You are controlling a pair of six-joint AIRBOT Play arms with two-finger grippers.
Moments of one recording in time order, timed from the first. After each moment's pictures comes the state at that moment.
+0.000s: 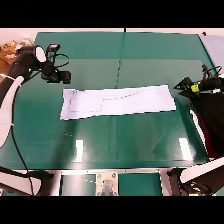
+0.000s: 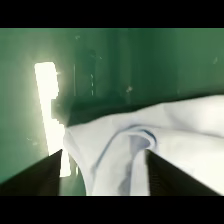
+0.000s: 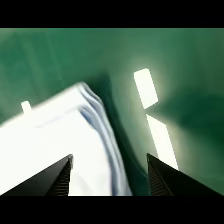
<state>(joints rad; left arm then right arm) -0.12 -1.65 1.59 1.48 -1.17 -1.57 -0.49 -1.82 1.49 -0.94 1.21 1.33</state>
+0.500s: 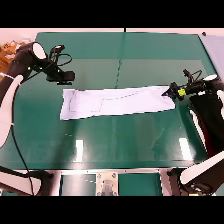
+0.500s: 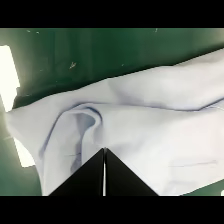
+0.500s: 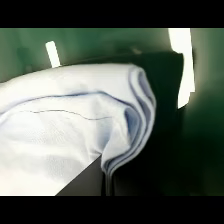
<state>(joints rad) -0.12 -1.65 1.61 1.30 -1.26 -1.50 -0.39 -1.92 1.48 -0.88 1.28 1.21</state>
